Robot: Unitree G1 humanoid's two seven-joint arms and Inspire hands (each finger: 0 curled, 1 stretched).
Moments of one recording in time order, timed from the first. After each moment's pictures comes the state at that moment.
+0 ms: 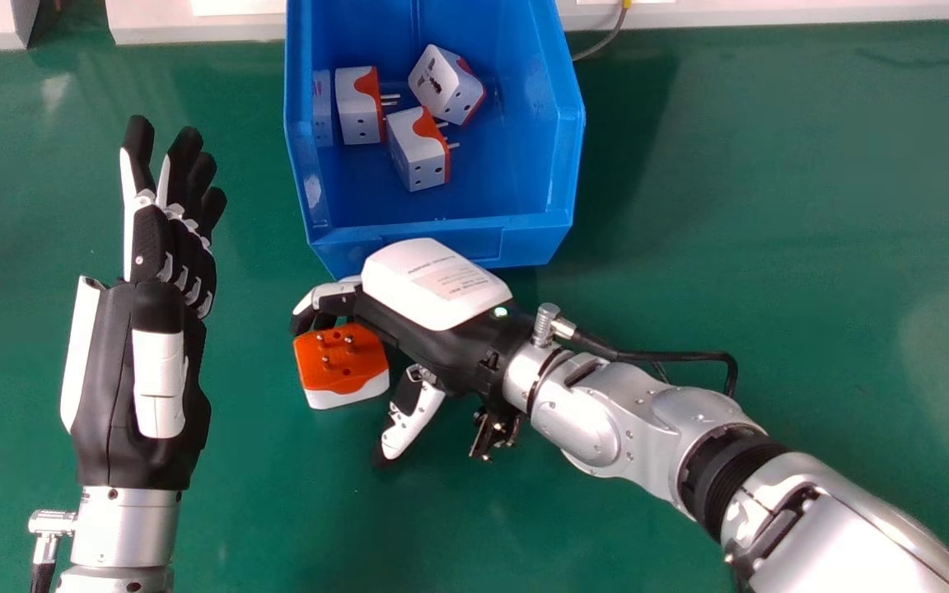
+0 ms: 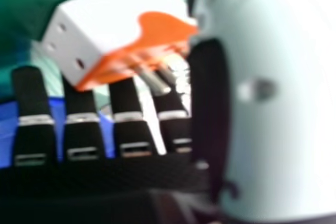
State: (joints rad) left arm 0.05 0.13 0.20 0.35 -0.29 -0.84 -0.40; right arm -0.86 0.03 0.68 1.29 -0.79 -0.59 -0.36
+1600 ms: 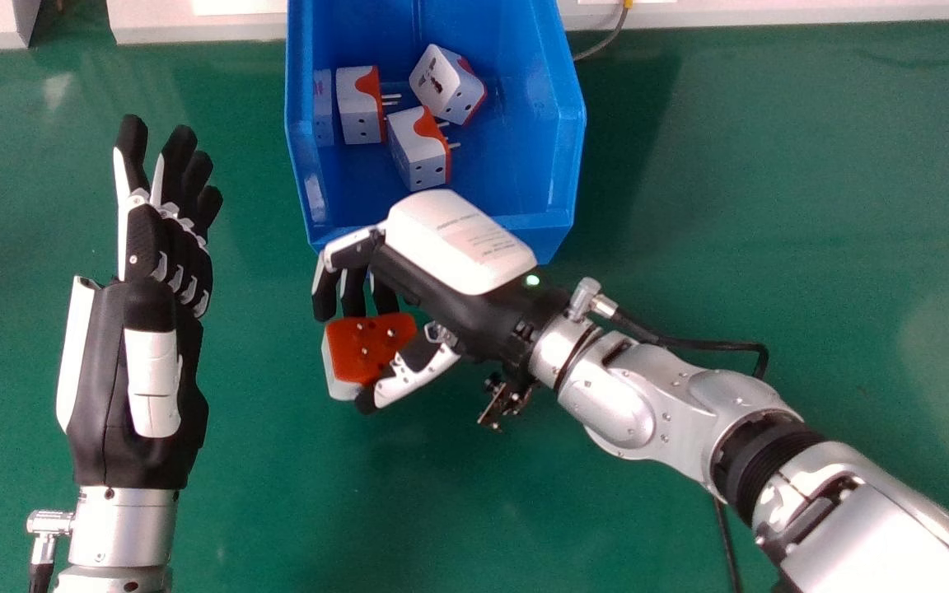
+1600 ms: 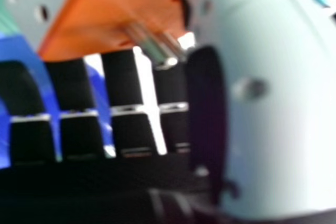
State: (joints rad) left arm 0.05 0.13 0.20 0.36 -0.31 -0.84 -0.40; right arm -0.85 -0.07 0.58 1.20 -0.75 -0.79 -0.43
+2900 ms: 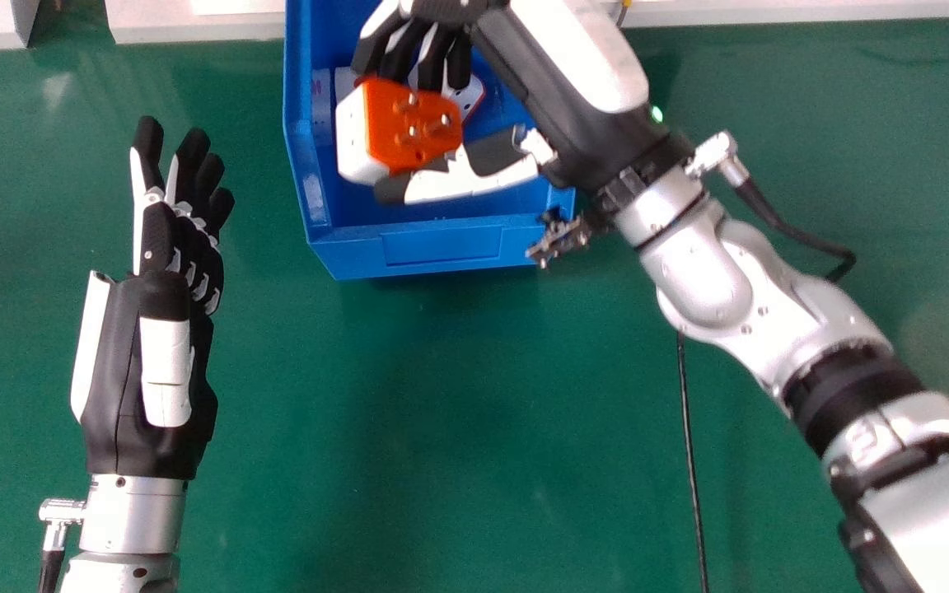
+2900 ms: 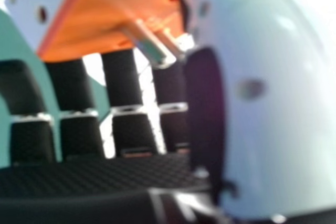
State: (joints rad) left arm 0.01 0.13 0.20 0.42 -0.30 -0.84 -0.41; right arm -0.94 -0.19 0.33 1.02 -0.60 -0.85 -0.38
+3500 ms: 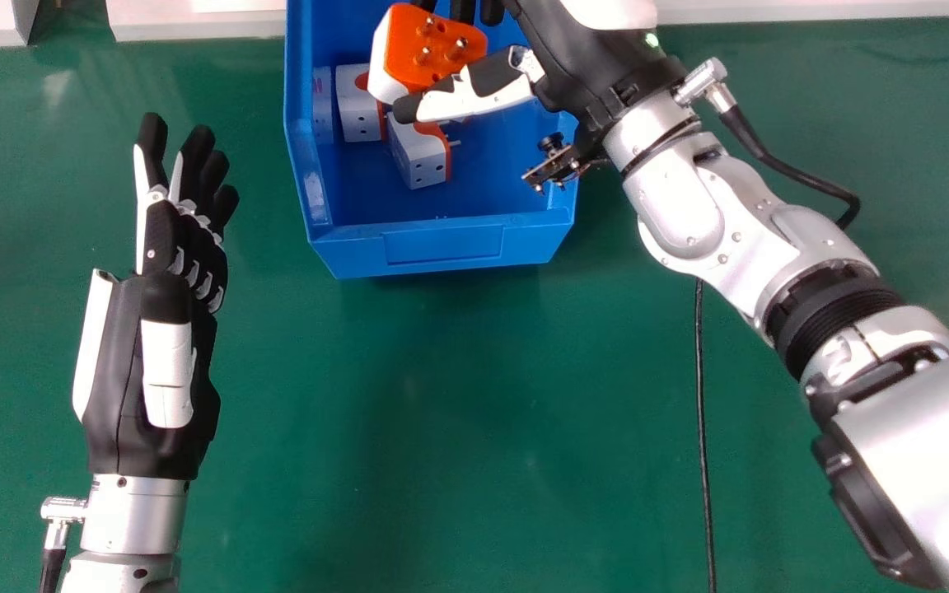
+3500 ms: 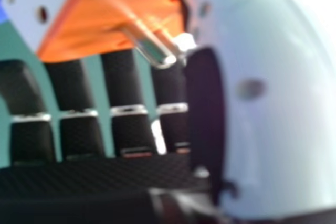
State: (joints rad) left arm 0.00 0.13 0.20 0.42 -0.33 -0.85 -0.45; right arm -1.13 -0.14 0.36 1.26 -0.64 -0.66 -0.46
